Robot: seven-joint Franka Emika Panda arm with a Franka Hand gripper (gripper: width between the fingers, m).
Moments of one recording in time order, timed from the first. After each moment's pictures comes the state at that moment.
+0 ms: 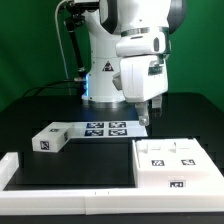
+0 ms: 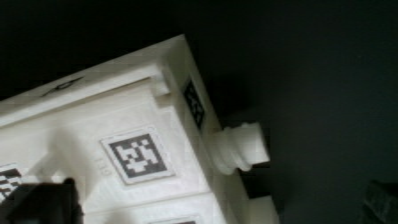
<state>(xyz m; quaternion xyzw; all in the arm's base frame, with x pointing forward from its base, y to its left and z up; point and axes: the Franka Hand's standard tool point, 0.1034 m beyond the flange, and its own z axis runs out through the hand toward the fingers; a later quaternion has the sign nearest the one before) 0.501 0.066 0.088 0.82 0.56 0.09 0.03</state>
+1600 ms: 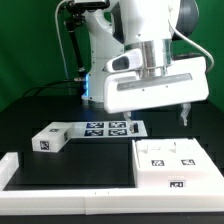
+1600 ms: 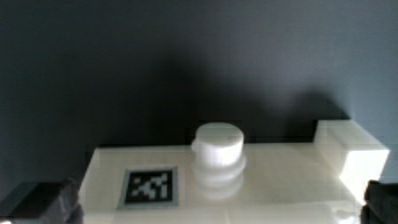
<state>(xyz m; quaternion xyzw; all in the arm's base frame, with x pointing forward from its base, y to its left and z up) 0.490 0.083 0.061 1.00 0.00 0.08 -0.06</state>
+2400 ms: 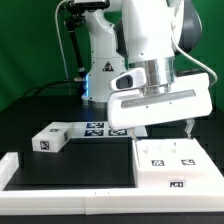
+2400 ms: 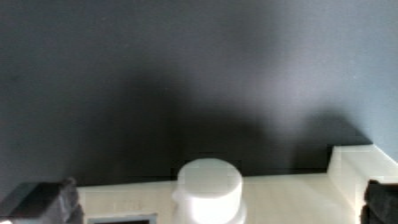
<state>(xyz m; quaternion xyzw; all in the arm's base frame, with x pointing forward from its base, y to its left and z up) 0.494 0.089 0.034 0.99 0.01 0.08 -0.06</state>
